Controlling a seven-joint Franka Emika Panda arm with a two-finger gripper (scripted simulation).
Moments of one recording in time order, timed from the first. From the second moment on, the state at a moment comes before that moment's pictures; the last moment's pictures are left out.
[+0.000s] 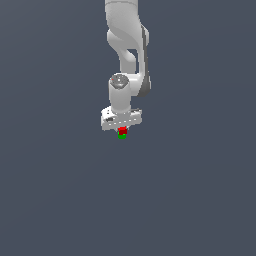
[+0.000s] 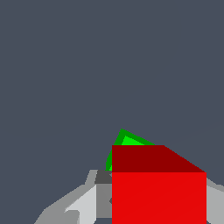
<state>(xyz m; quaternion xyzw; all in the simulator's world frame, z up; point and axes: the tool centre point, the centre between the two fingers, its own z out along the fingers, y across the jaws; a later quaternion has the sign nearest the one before) -0.122 -0.032 0.061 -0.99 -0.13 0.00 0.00</state>
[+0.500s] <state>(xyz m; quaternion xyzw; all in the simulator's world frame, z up) -0.121 -0.032 0.062 -0.99 -0.13 0.00 0.00</state>
